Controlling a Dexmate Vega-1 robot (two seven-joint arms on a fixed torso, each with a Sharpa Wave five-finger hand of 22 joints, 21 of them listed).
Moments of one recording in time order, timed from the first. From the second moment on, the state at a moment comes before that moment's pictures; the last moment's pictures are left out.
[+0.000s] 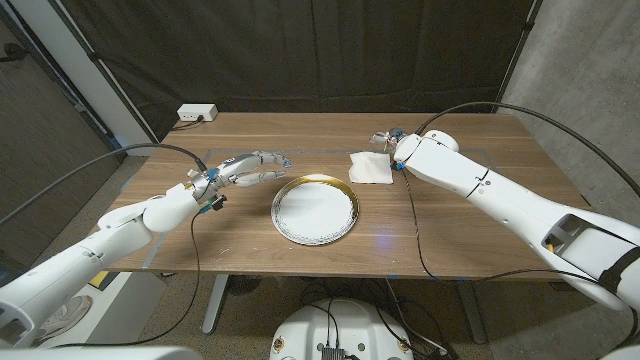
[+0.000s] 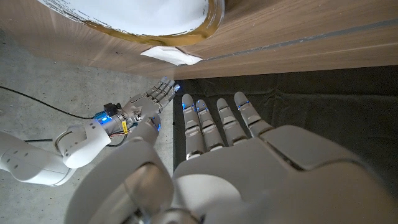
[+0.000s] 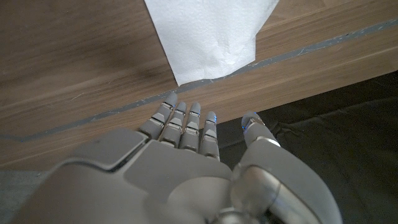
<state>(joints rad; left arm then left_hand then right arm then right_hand) 0.90 0.92 0.40 -1.40 0.35 -0.74 0.14 0.34 0.12 0.53 -0.01 0.18 0.47 -0.04 0.31 0.18 0.35 -0.11 0.25 0.18 0.24 -0.04 0.23 0.19 0.01 0.06 0.63 0.18 -0.38 -0.57 -0.90 -1.81 0.16 -1.13 -0.23 0.42 0.18 0.47 -0.12 0.19 0.24 -0.04 0.21 0.19 0.26 0.02 0.23 0.19 0.20 -0.02 0.19 0.18 0.10 -0.01 0.46 0.19</state>
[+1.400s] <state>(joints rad) 0.85 0.96 0.51 -1.41 0.52 -0.68 0.18 0.27 0.16 0.55 0.08 0.19 0.38 -0.08 0.20 0.18 0.26 -0.13 0.19 0.18 0.11 -0.04 0.19 0.18 -0.06 0.05 0.57 0.18 -0.12 -0.44 -1.21 -1.66 0.10 -1.39 -0.25 0.58 0.06 0.46 -0.18 0.19 0.25 -0.06 0.21 0.19 0.29 -0.01 0.22 0.19 0.25 -0.04 0.20 0.18 0.18 -0.04 0.47 0.19</state>
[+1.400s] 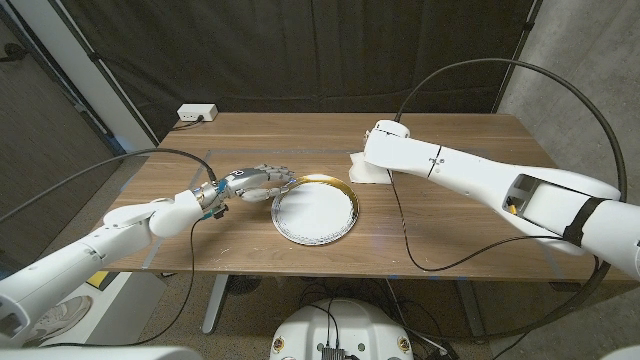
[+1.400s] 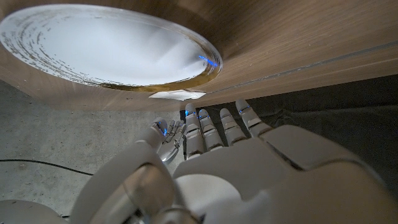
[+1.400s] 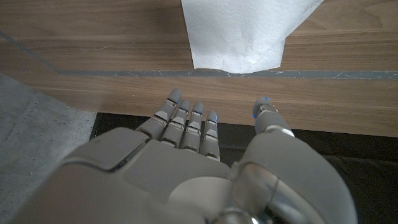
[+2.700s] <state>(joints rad) 0.83 0.98 0.56 -1.43 0.56 -0.64 0.18 0.24 0.15 0.55 0.12 0.19 0.41 -0.06 0.20 0.18 0.28 -0.13 0.19 0.18 0.10 -0.04 0.19 0.18 -0.07 0.05 0.55 0.18 0.03 -0.34 -1.41 -1.48 0.13 -1.36 -0.06 0.60 0.01 0.40 -0.16 0.20 0.22 -0.07 0.20 0.19 0.24 -0.02 0.20 0.19 0.21 -0.04 0.18 0.18 0.16 -0.04 0.47 0.19</state>
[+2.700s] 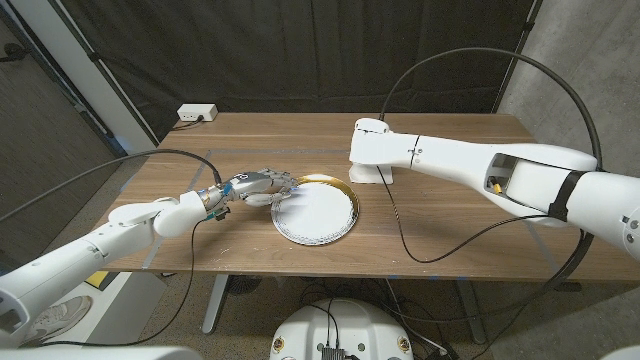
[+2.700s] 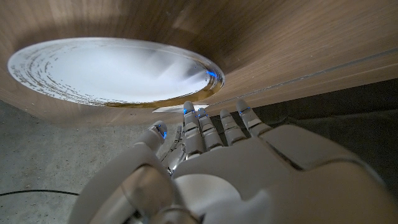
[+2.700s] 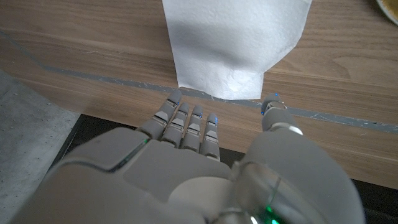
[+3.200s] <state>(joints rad) 0.83 0.99 0.56 -1.43 0.57 -0.63 0.18 0.24 0.15 0.55 0.13 0.19 0.42 -0.06 0.20 0.18 0.28 -0.13 0.19 0.18 0.10 -0.04 0.19 0.18 -0.08 0.04 0.55 0.18 0.07 -0.30 -1.46 -1.41 0.15 -1.37 -0.02 0.63 0.01 0.39 -0.16 0.21 0.19 -0.07 0.19 0.19 0.20 -0.02 0.20 0.19 0.17 -0.04 0.18 0.18 0.15 -0.04 0.46 0.19</state>
